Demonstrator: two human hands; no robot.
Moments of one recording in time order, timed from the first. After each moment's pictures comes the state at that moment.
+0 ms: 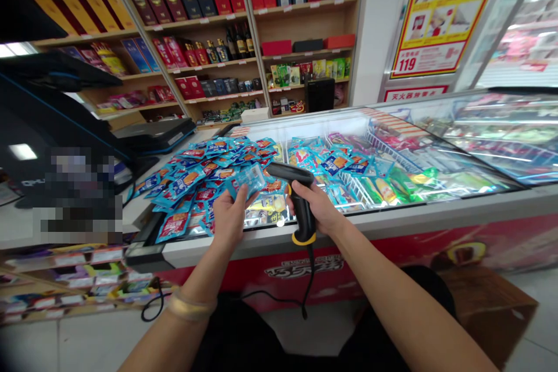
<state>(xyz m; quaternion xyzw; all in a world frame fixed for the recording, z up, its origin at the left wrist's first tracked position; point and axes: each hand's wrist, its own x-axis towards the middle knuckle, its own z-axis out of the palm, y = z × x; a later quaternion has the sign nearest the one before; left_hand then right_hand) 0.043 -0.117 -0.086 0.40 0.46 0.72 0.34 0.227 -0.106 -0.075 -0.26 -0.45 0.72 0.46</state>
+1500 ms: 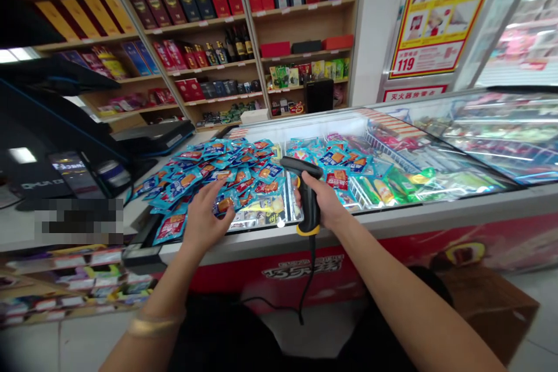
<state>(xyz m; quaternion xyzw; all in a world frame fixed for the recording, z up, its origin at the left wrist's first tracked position) -0.022 -0.140 -0.076 0.70 0.62 0.35 -0.11 0.241 -0.093 -0.073 -0.29 -0.38 0.73 0.49</state>
